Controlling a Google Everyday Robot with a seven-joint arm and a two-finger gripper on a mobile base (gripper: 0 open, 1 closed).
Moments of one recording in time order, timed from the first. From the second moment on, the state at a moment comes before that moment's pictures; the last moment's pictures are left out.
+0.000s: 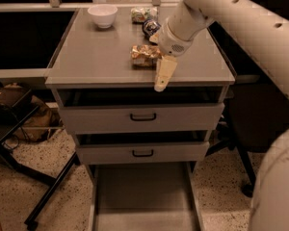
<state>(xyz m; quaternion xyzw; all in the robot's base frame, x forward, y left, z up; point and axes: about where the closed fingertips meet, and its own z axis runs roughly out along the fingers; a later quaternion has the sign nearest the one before) 0.679 -0.046 0.865 -0.72 0.65 0.03 0.26</state>
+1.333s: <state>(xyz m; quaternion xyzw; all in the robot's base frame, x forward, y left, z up) 0.730 -0.049 0.846 -0.70 0.65 -0.02 0.28</state>
